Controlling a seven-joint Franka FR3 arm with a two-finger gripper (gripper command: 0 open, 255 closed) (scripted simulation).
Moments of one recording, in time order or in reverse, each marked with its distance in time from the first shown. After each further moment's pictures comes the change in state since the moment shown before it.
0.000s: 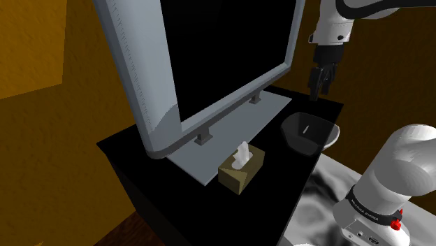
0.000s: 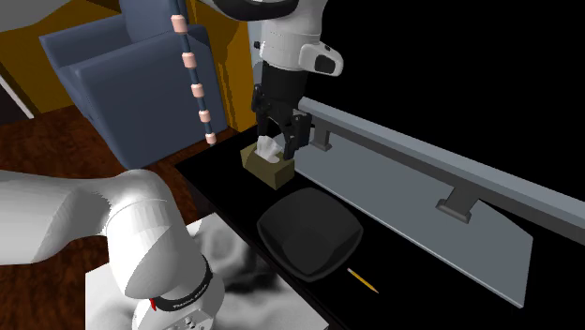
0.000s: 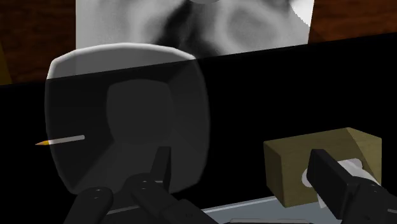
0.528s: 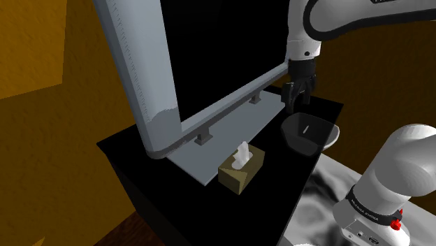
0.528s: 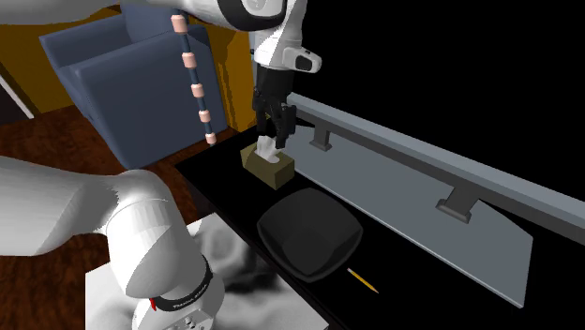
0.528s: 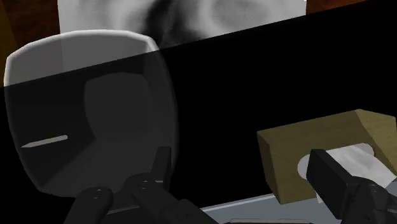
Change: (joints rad) arm 0.017 0.114 0.199 -0.001 0.056 0.099 0.246
